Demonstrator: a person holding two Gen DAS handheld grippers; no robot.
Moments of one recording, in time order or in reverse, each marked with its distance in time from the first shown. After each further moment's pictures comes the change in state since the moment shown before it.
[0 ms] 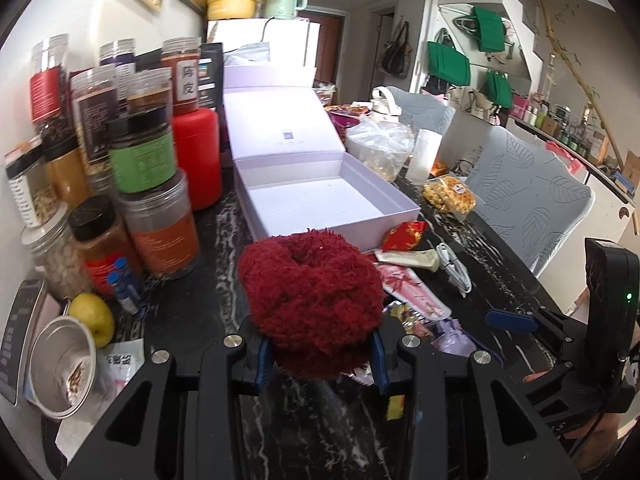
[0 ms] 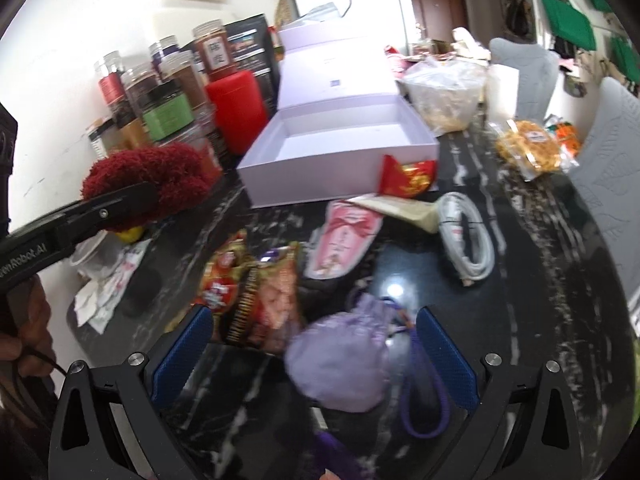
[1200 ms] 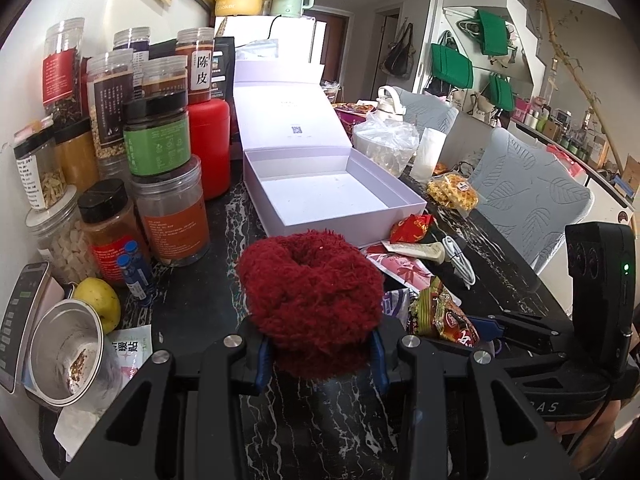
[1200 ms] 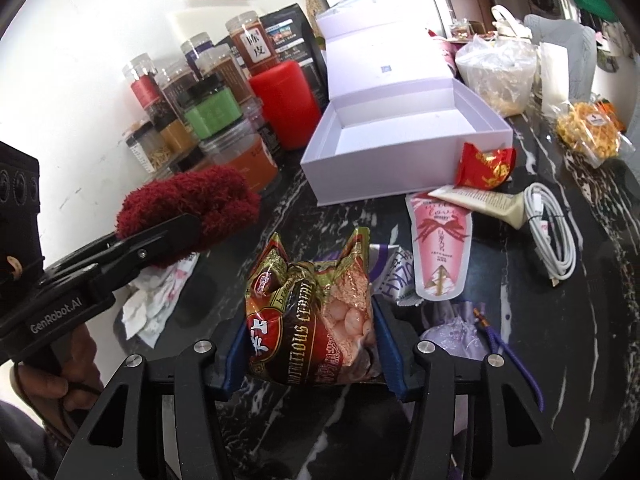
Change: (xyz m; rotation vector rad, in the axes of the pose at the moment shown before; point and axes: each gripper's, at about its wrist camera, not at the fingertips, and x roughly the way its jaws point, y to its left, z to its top) left arm -0.007 0.016 -0.013 -0.021 0.001 -0.005; right arm 0.017 0.024 0.008 0.044 0.015 0.171
